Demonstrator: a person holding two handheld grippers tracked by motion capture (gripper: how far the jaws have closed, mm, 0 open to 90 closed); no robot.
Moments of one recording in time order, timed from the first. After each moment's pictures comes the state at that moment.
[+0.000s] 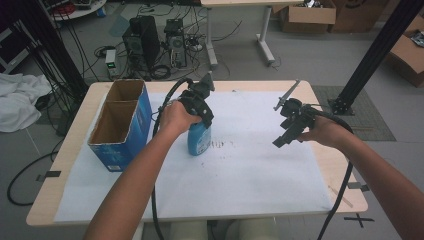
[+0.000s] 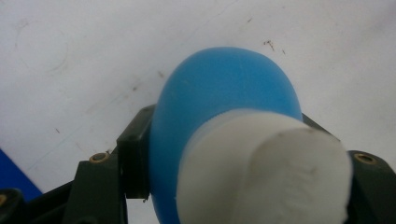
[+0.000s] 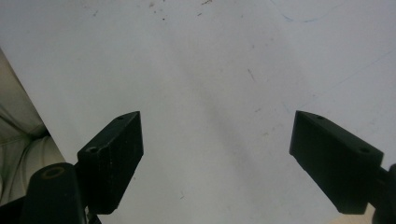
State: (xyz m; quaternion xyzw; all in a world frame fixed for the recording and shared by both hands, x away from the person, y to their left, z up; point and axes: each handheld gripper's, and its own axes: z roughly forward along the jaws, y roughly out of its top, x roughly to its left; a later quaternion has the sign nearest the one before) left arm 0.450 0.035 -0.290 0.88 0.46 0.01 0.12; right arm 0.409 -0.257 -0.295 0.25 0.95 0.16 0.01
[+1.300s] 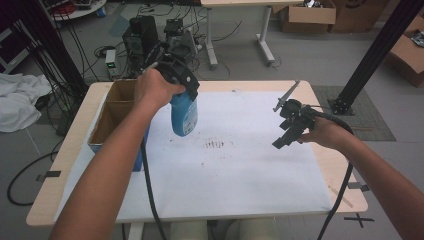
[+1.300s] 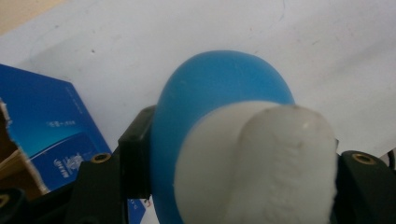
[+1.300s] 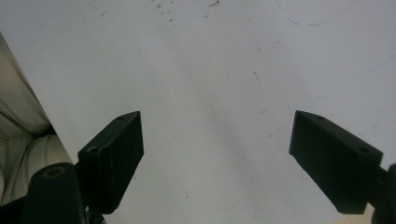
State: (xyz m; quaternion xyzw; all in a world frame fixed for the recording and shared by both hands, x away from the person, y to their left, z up) left arm 0.433 0.075 -0.171 0.84 0.52 0.05 0.15; right arm 0.403 -0.253 -0.292 0.24 0.96 0.16 0.01
